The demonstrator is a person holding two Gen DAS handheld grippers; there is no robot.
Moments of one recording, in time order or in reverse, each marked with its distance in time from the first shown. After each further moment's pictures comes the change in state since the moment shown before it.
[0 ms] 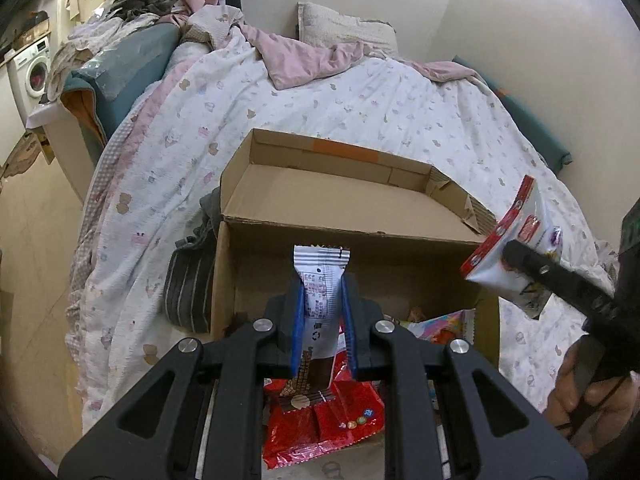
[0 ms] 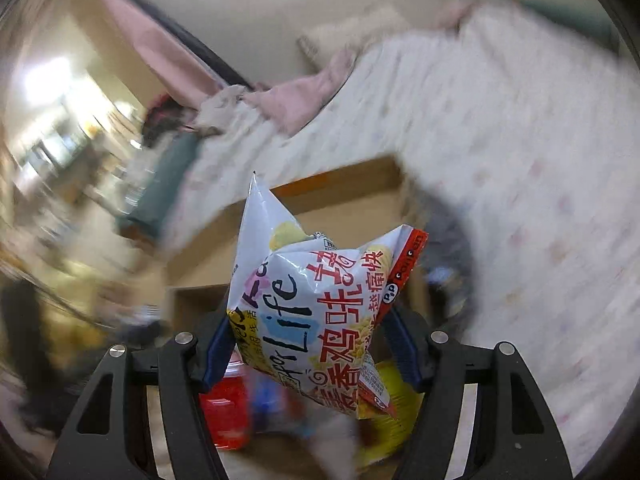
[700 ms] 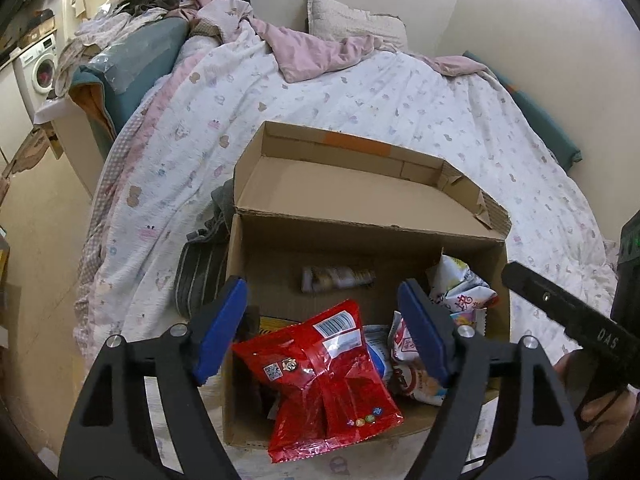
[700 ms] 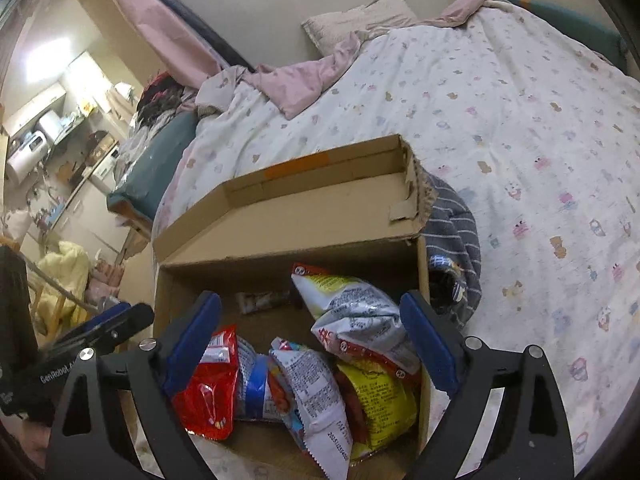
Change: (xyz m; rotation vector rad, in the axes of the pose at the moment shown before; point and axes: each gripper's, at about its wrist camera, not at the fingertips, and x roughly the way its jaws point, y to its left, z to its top) left arm 0.002 0.004 0.000 -0.009 0.028 0.039; right arm 0.015 0.002 -0.009 0.026 0.081 0.084
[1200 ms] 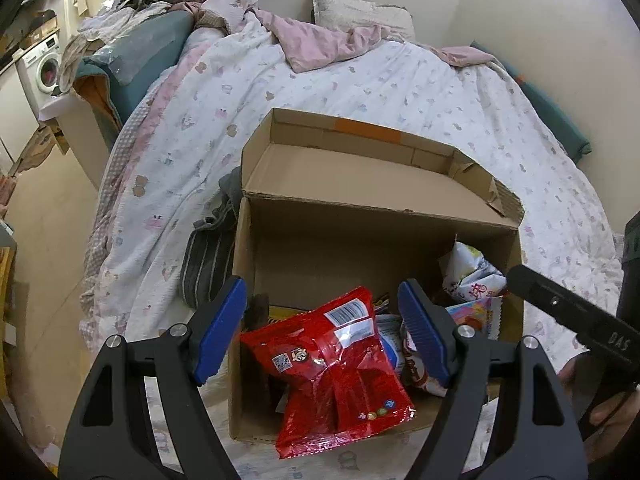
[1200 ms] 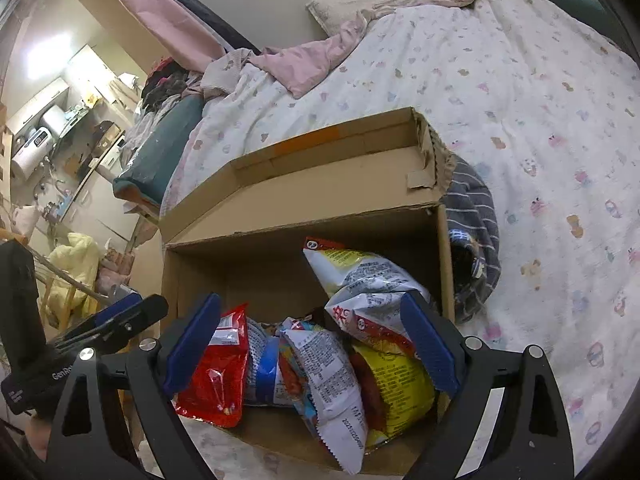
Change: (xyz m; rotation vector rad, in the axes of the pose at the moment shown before) left arm 0.007 0.003 -0.007 0.005 0.024 0.042; right arm 0.007 -0.005 -0.007 0.051 0.052 0.045
